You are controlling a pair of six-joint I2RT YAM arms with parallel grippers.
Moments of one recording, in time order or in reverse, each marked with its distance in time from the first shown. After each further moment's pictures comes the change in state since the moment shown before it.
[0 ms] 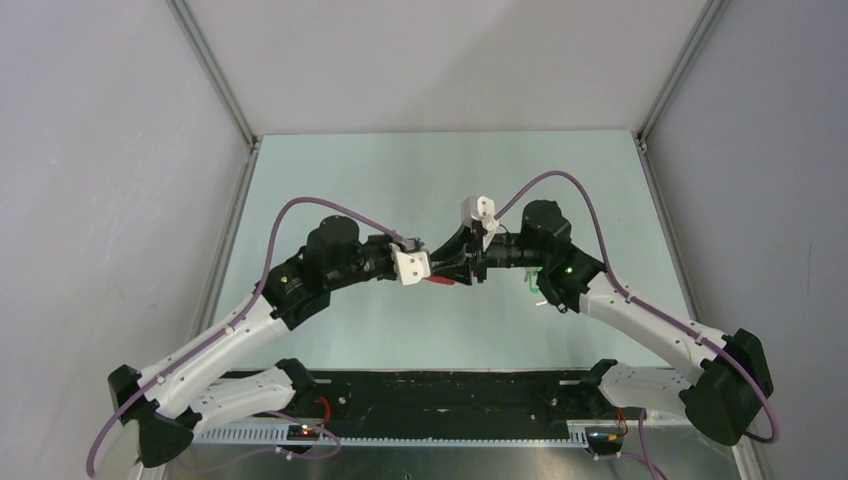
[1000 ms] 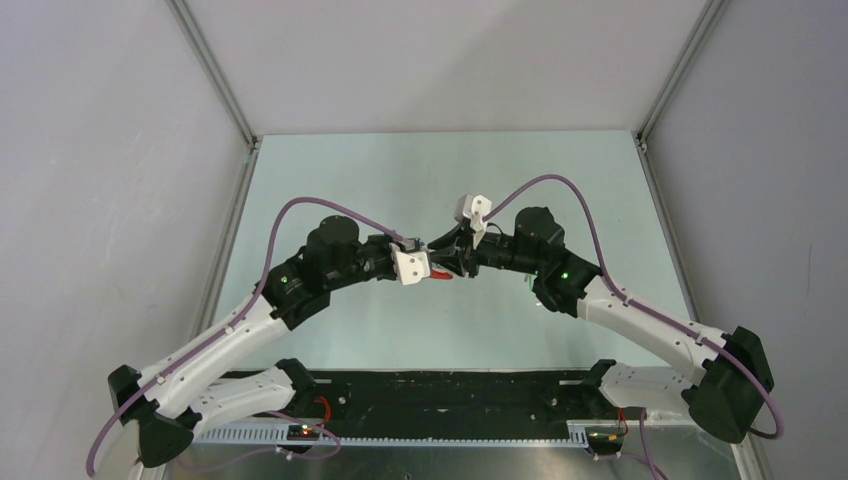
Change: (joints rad) left arm 0.000 -0.001 0.000 0.000 -0.001 -0.001; right arm 0.061 -0.005 -0.008 -0.002 0.291 -0.048
